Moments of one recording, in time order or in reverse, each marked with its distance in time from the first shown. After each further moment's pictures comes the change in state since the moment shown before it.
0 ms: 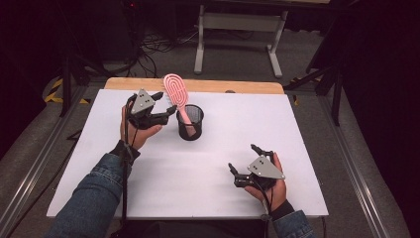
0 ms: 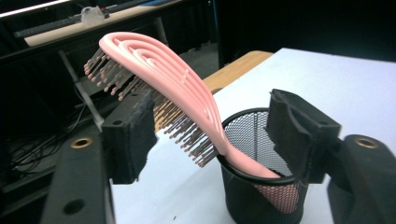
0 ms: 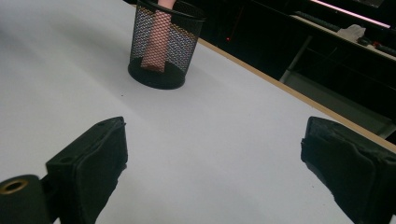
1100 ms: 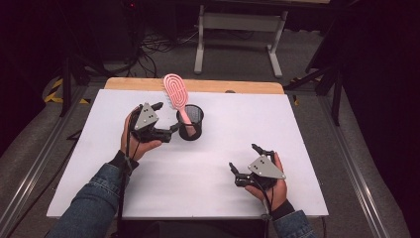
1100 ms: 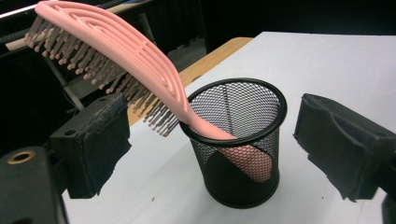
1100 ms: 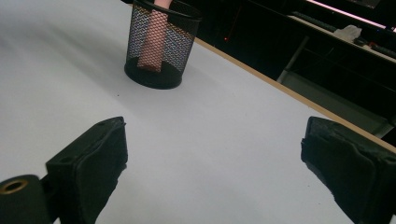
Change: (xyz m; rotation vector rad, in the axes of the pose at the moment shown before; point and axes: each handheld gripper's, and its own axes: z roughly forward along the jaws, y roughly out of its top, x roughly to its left) left arm -0.023 -0.025 -0.006 -0.002 -0.051 0.052; right arm -0.001 0.000 0.000 0.000 -0.010 -0.001
